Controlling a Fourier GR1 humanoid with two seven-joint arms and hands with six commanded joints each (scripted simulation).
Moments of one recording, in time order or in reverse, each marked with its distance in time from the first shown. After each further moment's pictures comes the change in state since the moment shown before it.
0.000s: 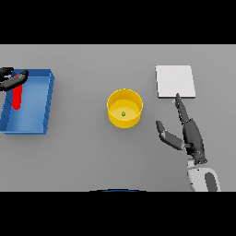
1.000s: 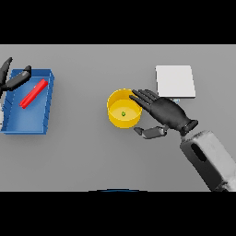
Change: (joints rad) left arm 0.027 -0.050 0.012 -0.076 0.026 0.061 -0.086; right arm -0.437 -0.317 0.310 0.157 0.500 0.237 0.035
